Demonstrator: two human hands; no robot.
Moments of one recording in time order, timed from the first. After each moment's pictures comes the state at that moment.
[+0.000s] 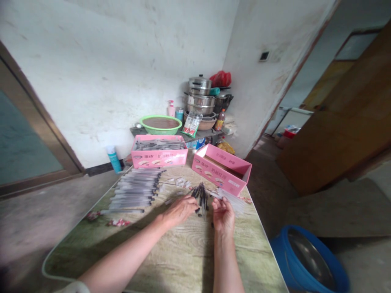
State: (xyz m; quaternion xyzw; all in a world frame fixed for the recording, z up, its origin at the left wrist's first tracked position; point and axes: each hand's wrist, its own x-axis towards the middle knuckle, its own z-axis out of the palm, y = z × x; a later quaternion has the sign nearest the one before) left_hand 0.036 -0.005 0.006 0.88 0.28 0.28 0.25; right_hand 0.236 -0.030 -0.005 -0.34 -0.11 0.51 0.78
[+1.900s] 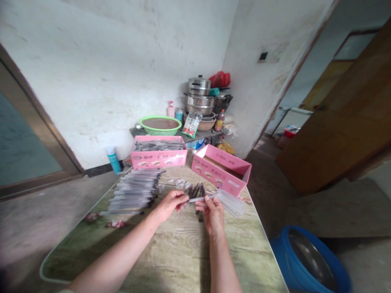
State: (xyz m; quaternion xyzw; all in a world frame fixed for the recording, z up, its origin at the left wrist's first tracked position) left_hand 0.018 0.001 0.013 0.49 0.31 0.42 0.70; right_hand 0.191 -0.039 0.015 -0.37 -0.30 0.56 0.68
